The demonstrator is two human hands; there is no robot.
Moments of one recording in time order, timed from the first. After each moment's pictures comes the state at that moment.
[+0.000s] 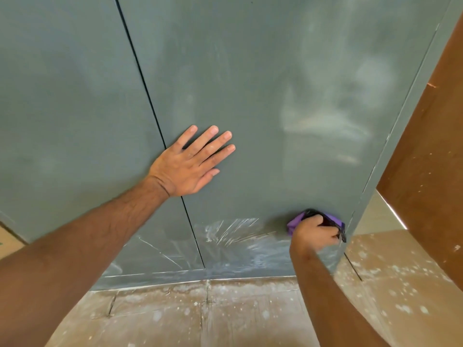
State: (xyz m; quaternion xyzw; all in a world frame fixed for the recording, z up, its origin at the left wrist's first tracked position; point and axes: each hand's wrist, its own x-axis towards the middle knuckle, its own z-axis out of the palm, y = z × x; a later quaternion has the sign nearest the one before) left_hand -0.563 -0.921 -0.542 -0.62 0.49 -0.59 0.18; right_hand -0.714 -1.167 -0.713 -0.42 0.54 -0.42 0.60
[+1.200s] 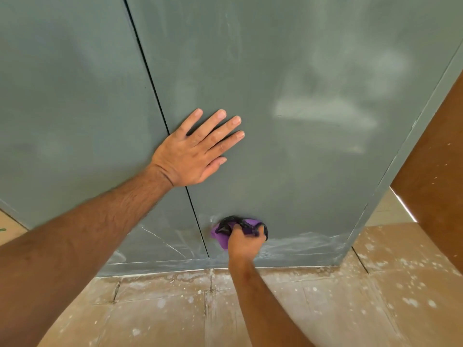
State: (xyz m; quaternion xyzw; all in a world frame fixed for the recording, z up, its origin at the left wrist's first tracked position) left_hand -0.562 -0.922 -0.544 -0.62 0.47 -0.59 0.20; right_hand -0.690 -1.006 -0.722 -0.48 0.44 -0.27 0.71
